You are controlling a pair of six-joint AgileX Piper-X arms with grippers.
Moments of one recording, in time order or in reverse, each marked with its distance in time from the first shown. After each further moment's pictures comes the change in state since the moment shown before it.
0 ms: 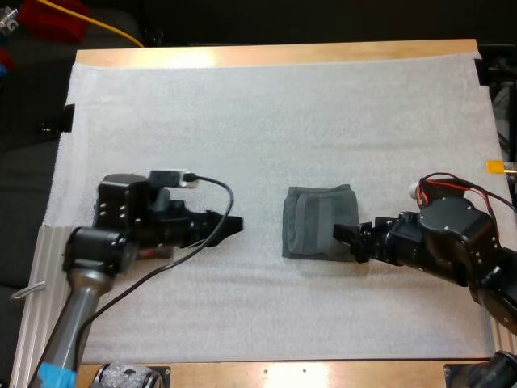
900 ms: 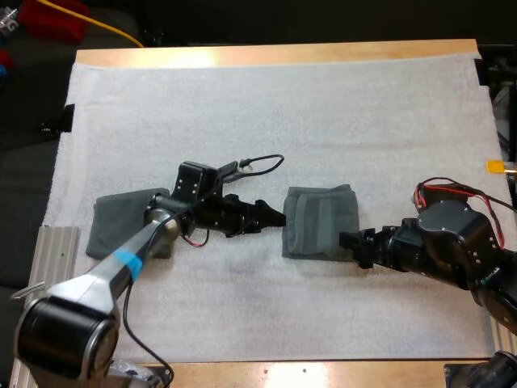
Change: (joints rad) left arm -0.131 0.576 0.000 -0.412 0.053 -0.232; right arm 0.000 0.000 0.000 0.082 0.019 0.000
